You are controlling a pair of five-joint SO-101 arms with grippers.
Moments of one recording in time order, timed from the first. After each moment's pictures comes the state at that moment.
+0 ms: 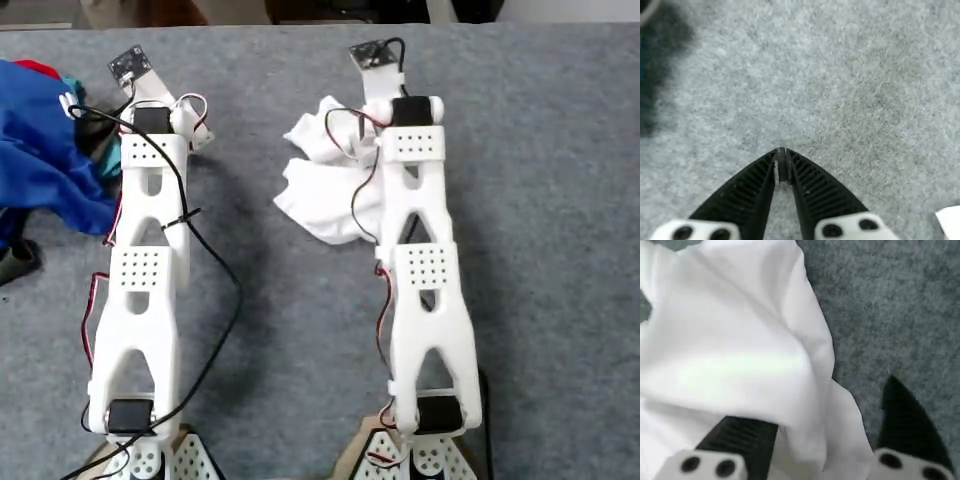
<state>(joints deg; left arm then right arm) -4.5 78.9 -93.4 81.5 23.1 -6.9 74.4 -92.9 95.5 8.5</state>
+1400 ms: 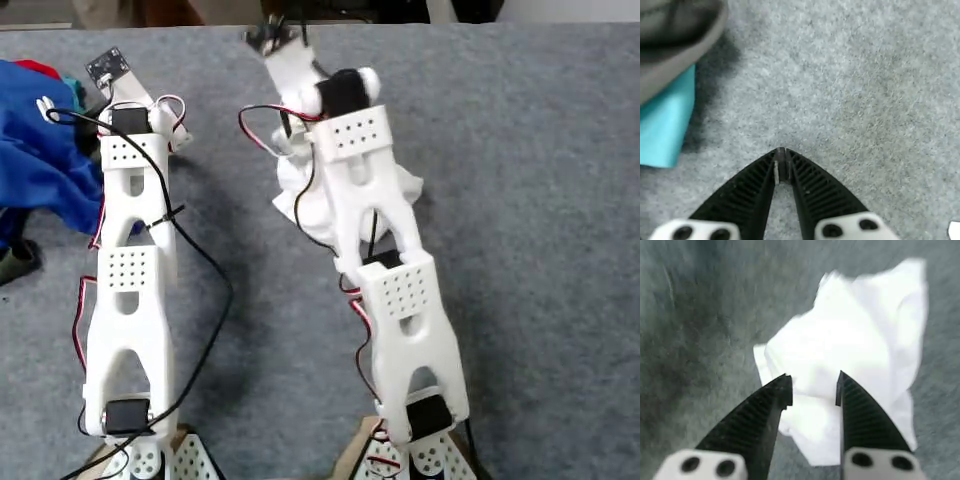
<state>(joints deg) -8.6 78.9 -93.4 82.2 20.2 -23.3 50.5 -68.8 101.3 15.2</state>
